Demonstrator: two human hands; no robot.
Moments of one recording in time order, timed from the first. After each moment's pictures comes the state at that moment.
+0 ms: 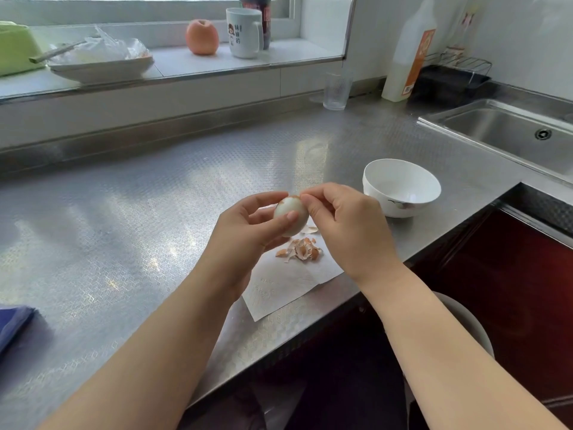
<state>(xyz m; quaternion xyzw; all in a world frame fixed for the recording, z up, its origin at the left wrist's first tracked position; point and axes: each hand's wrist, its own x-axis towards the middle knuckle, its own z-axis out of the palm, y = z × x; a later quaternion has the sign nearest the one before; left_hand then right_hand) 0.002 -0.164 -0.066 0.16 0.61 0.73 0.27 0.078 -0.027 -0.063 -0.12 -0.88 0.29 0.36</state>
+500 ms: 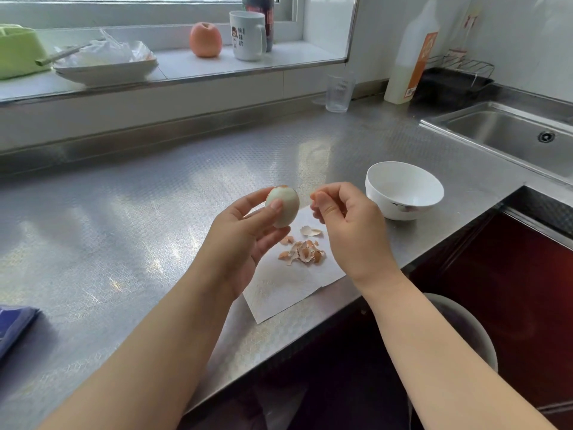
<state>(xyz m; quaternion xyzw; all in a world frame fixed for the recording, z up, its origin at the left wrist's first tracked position) -0.006 -0.165 -0.066 0.09 0.52 0.79 0.30 0.076 -0.030 -0.069 -0.16 -0.80 0.46 0.34</state>
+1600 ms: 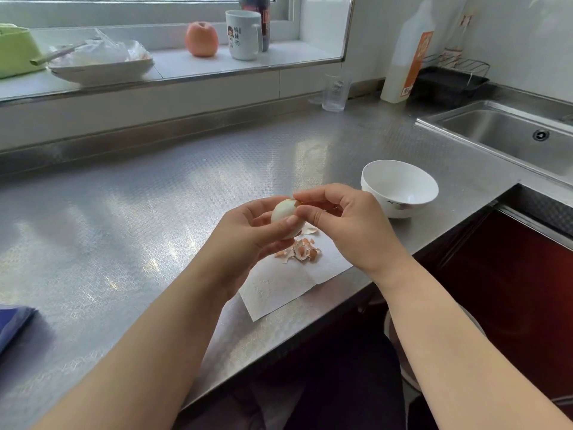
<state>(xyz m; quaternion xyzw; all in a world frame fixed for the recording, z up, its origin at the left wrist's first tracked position) -0.003 -0.168 -0.064 0.19 0.59 0.70 0.34 0.084 -0.018 -0.054 -0.09 -0.81 0.52 0.24</state>
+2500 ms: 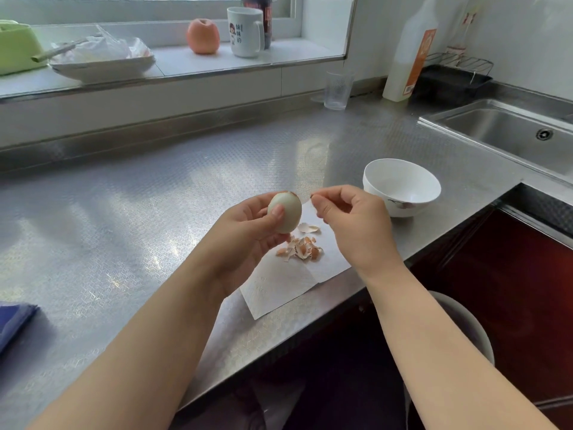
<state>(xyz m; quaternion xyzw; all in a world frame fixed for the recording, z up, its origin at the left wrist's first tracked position) -0.007 -0.168 -0.066 0.19 0.56 0.73 0.36 0.079 -0.019 -0.067 -0.20 -0.78 0.50 0.31</state>
